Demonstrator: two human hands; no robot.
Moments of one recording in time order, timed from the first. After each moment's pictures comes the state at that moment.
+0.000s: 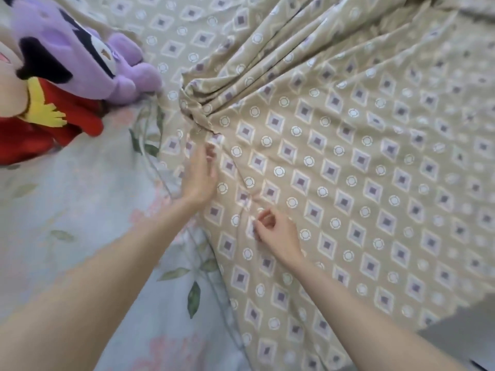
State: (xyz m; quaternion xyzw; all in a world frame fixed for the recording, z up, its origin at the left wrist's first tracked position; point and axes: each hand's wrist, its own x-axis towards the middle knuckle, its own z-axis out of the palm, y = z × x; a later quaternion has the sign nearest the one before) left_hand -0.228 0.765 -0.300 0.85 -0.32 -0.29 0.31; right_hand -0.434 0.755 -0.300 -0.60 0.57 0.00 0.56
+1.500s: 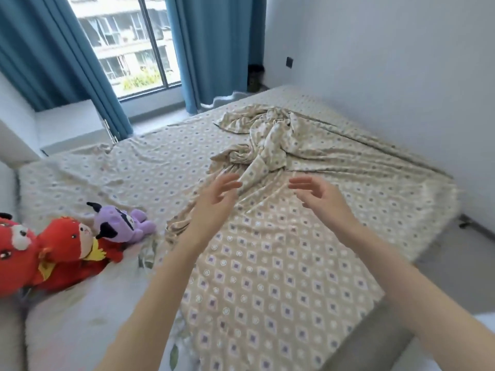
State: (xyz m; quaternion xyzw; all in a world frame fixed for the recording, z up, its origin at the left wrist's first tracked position) left_hand -0.408 0.737 0.175 0.66 -0.42 -0.35 0.51; right_hand -0.612 0.640 0.179 -0.69 0.44 -0.29 0.50
